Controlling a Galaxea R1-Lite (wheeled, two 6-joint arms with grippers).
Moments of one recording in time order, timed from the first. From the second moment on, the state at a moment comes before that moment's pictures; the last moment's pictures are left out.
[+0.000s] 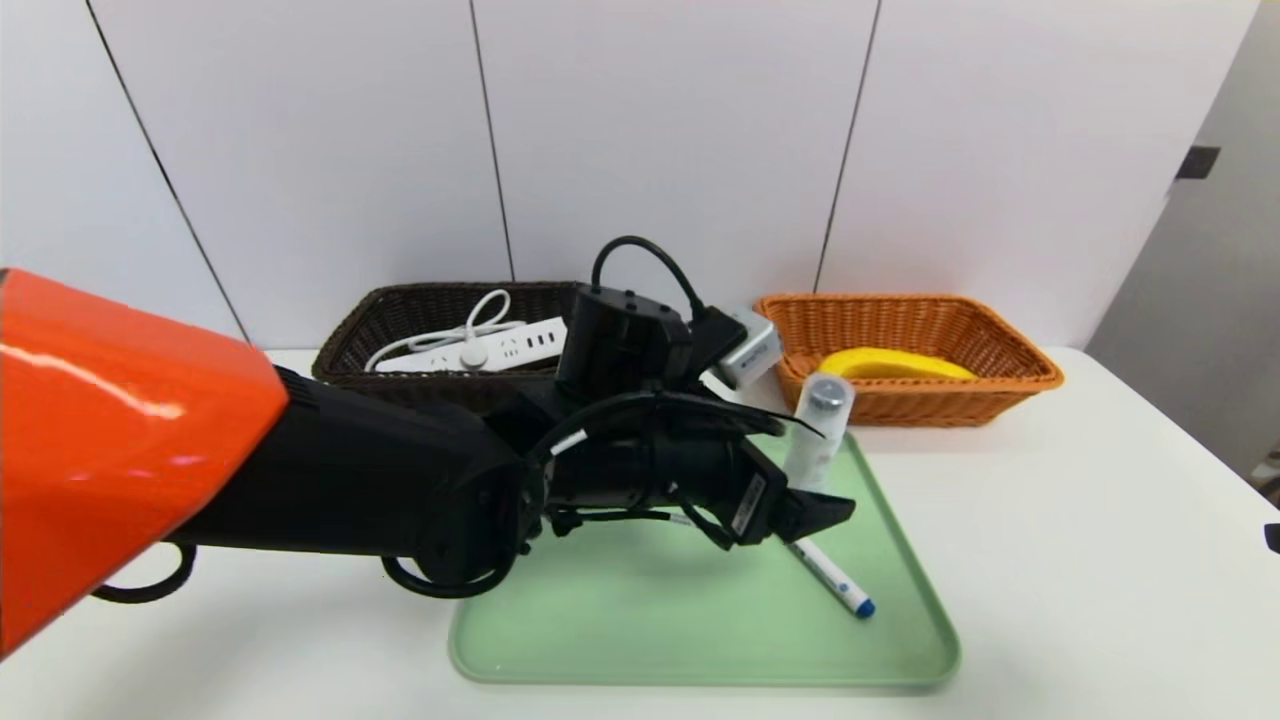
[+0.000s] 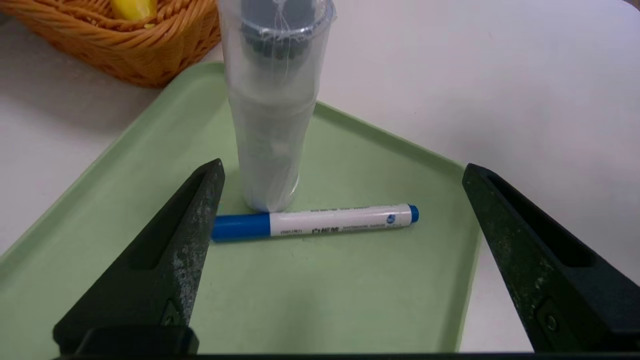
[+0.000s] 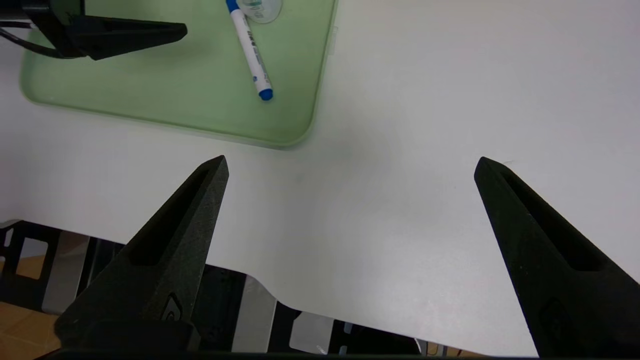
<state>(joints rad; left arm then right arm) -0.81 2.00 -1.21 -0.50 -0.38 0.03 0.29 1.03 -1.28 0.96 0.01 0.14</state>
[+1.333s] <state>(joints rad) -0.80 2.23 -1.40 -0.60 -0.38 0.02 0.29 1.07 -1.29 0.96 0.01 0.13</state>
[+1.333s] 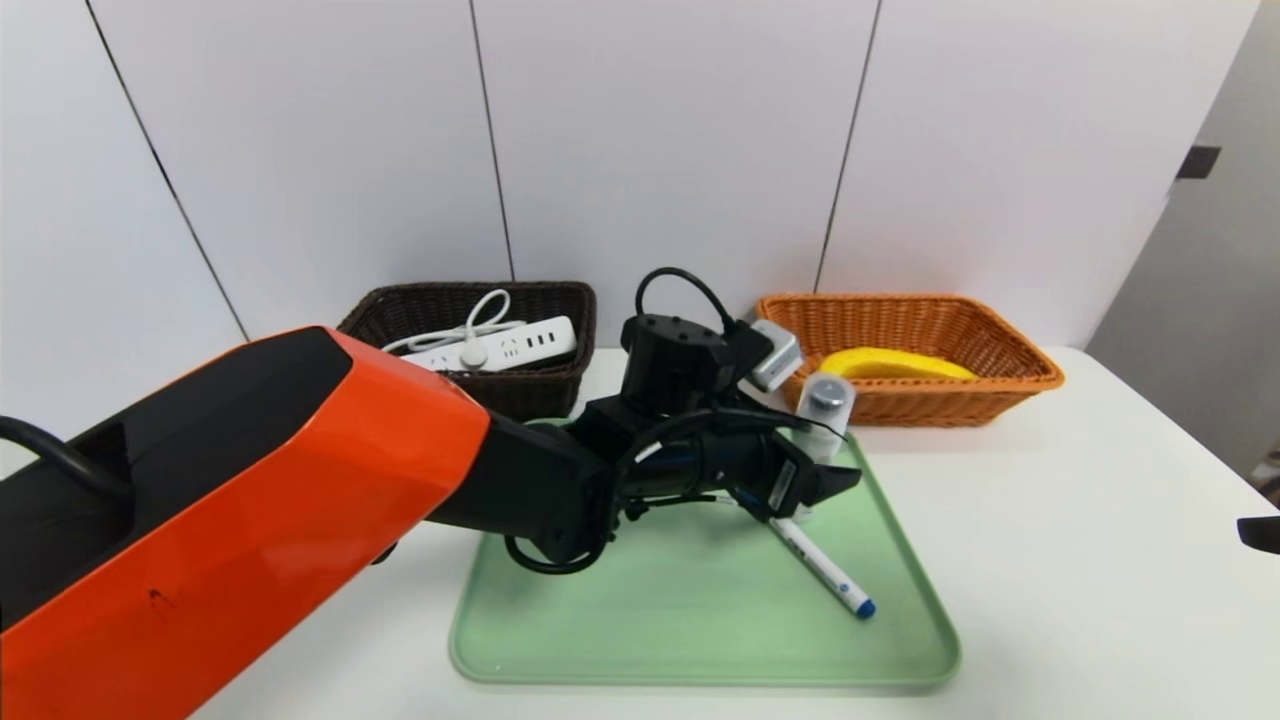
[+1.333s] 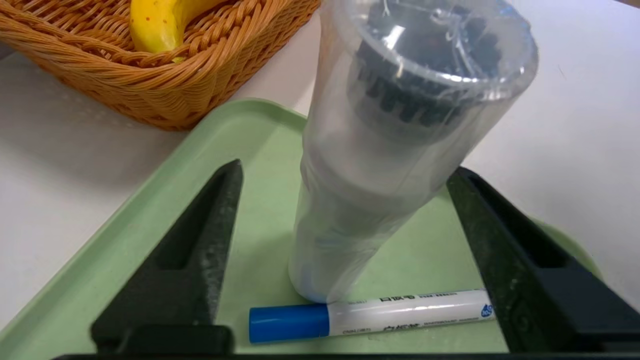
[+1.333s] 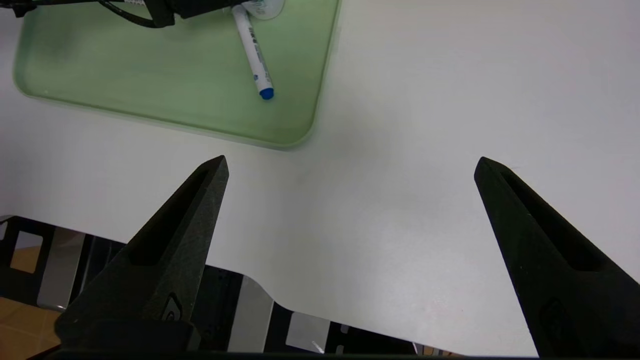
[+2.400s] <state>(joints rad) -0.76 2.15 -1.43 -0.55 -0.32 0.01 0.28 1.06 -1.29 0.96 0.01 0.13</state>
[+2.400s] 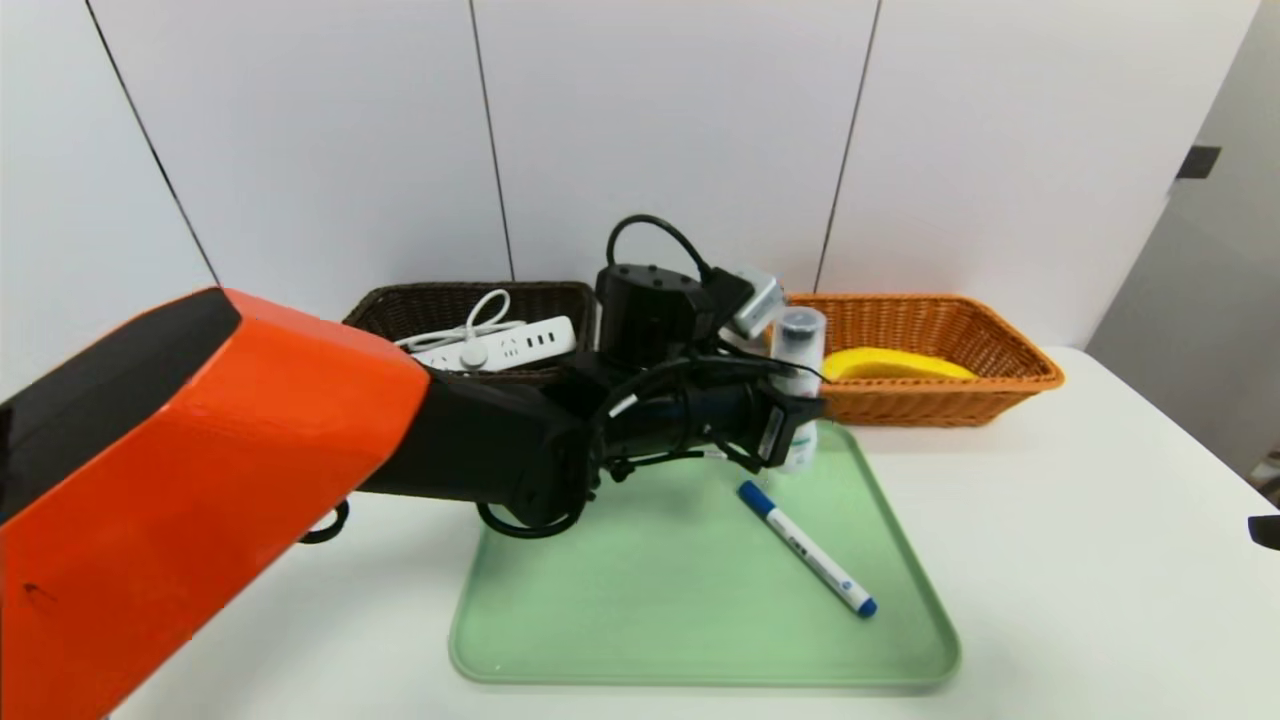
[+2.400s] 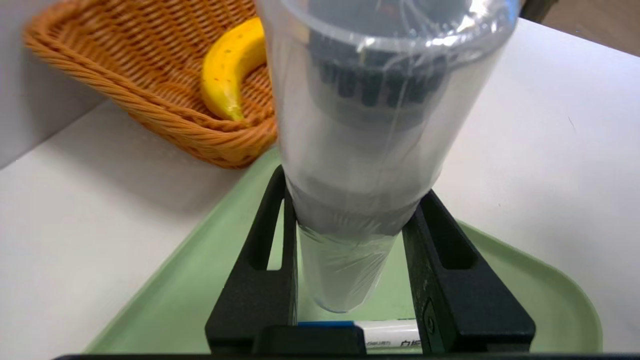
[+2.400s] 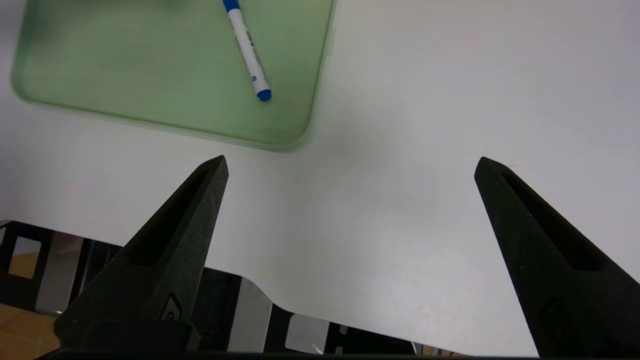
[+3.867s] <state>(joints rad) -0.28 1.94 -1.47 -0.20 -0.22 -0.02 0.30 1.03 -1.29 0.96 0.01 0.12</state>
